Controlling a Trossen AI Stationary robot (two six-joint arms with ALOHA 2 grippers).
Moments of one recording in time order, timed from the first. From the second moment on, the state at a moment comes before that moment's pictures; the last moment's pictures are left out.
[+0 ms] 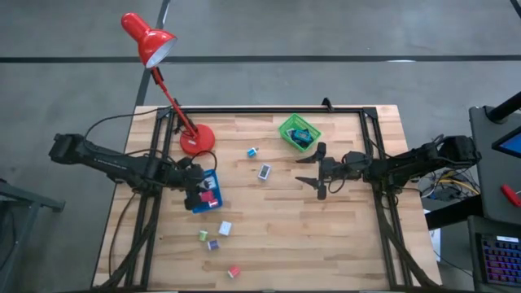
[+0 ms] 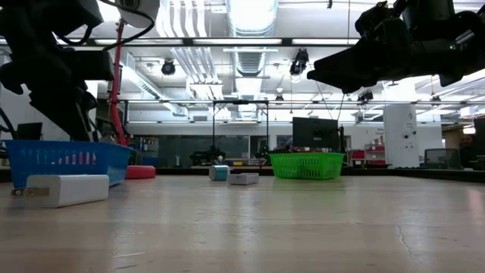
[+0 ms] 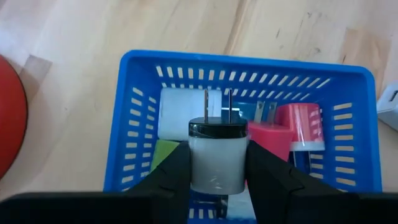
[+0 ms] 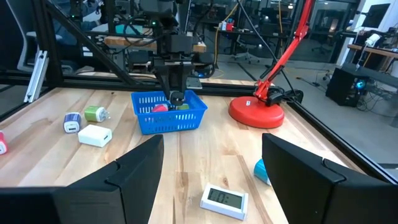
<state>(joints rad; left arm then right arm) -0.19 0.93 0.49 -0.67 -0.21 -0.48 -0.02 1.19 0.25 0.87 0.05 -0.05</state>
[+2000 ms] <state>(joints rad) -0.19 1.01 0.54 -0.23 -0.43 -0.23 -0.02 1.19 0.25 0.87 0.05 -0.05</state>
